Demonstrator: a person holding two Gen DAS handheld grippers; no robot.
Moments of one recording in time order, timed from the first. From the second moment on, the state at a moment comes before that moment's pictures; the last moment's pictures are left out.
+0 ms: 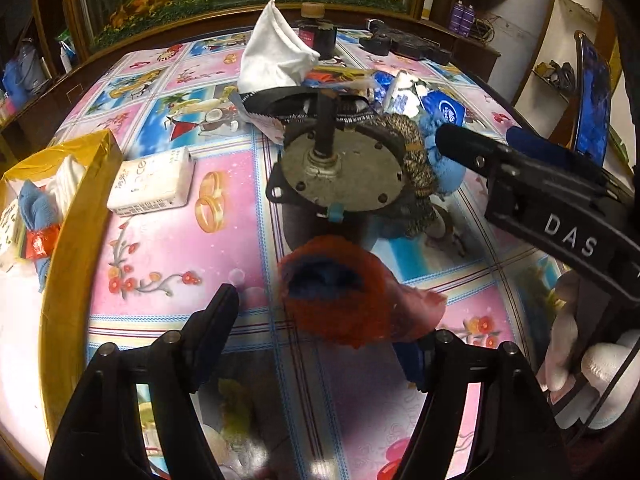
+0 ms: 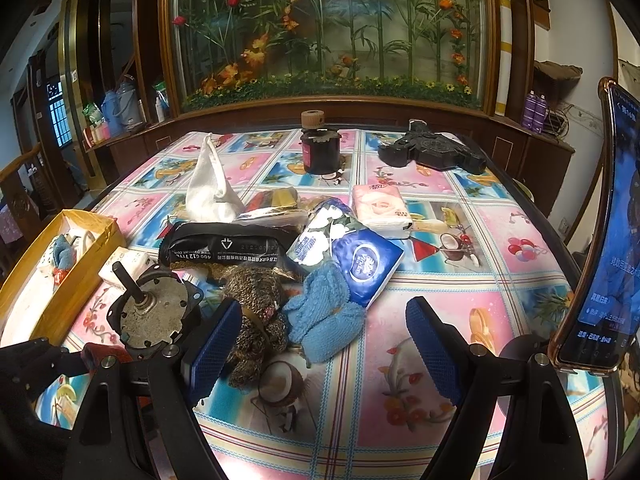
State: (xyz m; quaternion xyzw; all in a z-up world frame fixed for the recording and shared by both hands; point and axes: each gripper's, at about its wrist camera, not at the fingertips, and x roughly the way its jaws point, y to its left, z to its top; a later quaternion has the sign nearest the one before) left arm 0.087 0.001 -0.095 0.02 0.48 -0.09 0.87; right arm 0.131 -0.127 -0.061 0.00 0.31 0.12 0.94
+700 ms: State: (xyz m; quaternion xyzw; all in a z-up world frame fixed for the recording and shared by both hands) left arm 0.053 0.030 -0.056 -0.02 0.42 -0.11 0.90; right arm 0.133 -0.127 -0.062 0.00 0.31 0.11 0.94
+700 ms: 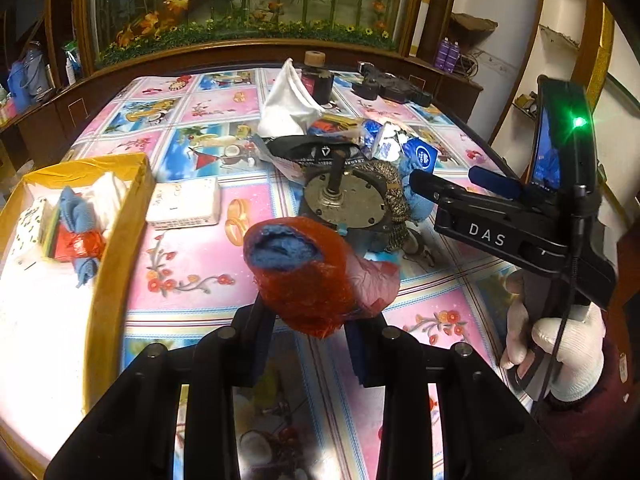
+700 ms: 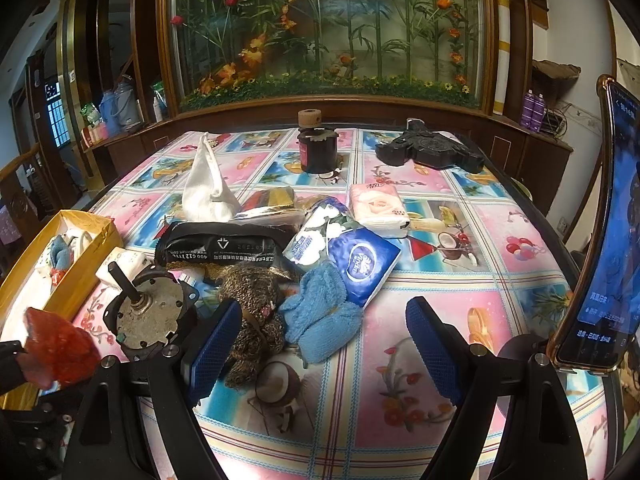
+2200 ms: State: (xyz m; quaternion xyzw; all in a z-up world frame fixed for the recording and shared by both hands) left arm 0.012 0.125 -0.026 -0.08 0.36 -0.04 0.93; right arm 0.140 -0.126 -0.051 0.03 0.34 0.10 0.93
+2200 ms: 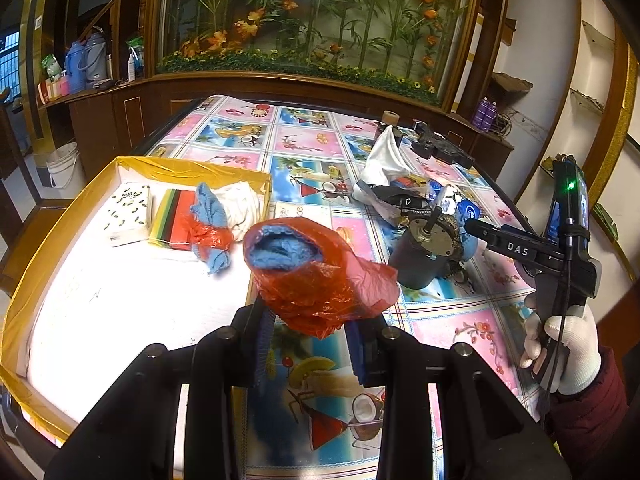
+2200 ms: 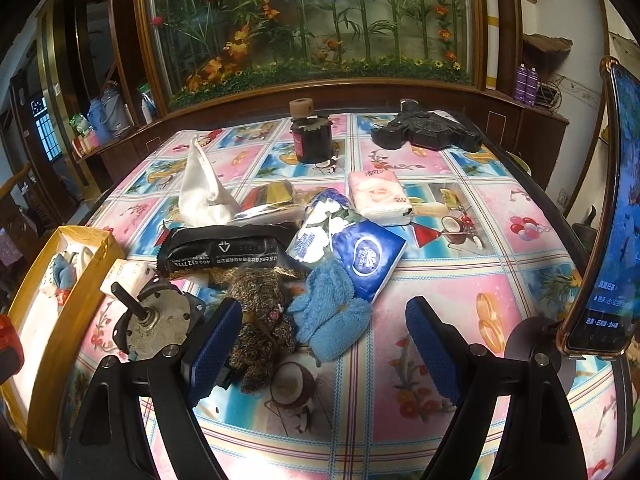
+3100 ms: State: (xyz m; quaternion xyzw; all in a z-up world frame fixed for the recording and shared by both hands) left arm -0.013 0.216 -0.018 -0.12 0.32 -0.01 0.94; right arm 0.203 0.070 -0.013 -0.22 0.46 0.32 0.79
